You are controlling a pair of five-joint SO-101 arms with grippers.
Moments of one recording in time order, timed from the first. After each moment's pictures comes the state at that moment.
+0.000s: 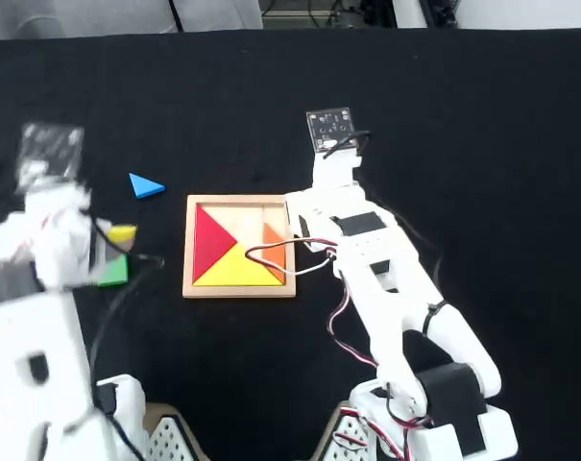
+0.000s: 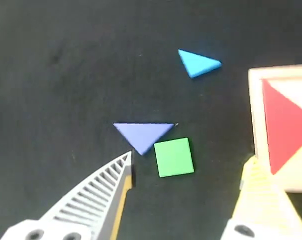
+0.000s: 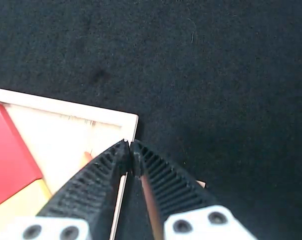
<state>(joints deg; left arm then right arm) -21.7 -47.2 36.5 72.7 -22.7 -15.2 -14.4 47.5 27.3 -4.2</state>
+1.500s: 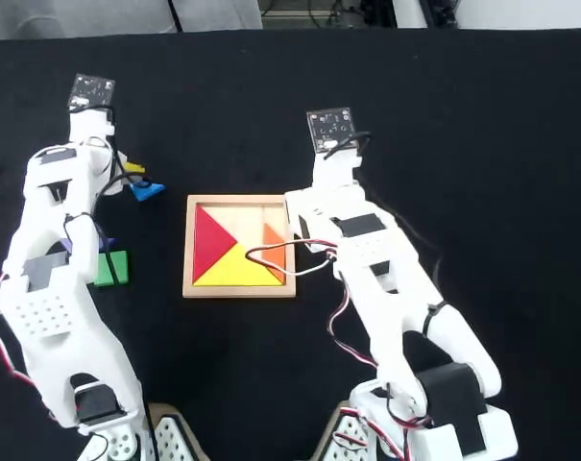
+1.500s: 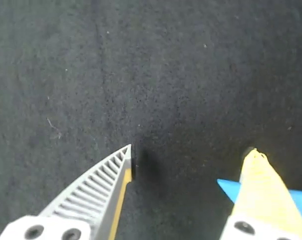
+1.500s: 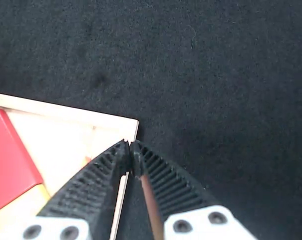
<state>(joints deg) -20.9 31.0 1.7 33.8 -24.8 -15.2 -14.4 48.2 25.2 -4.2</state>
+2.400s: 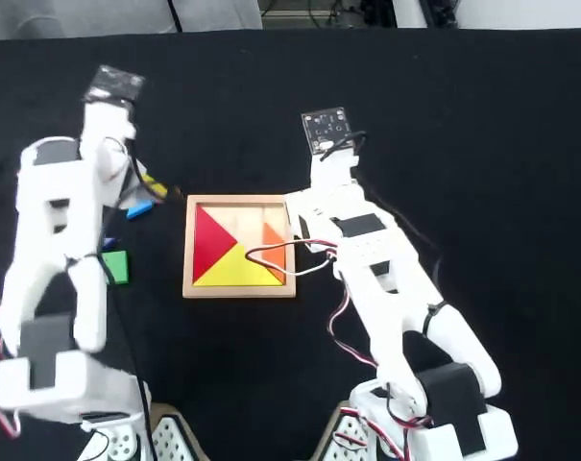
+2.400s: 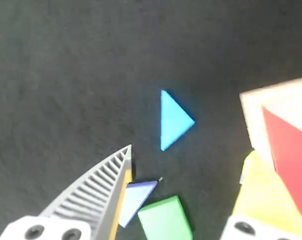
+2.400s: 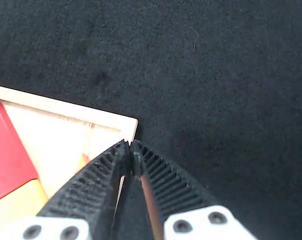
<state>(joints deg) -14.1 2.2 11.2 60.8 -23.8 -15.2 -14.4 48.2 25.2 -1.1</state>
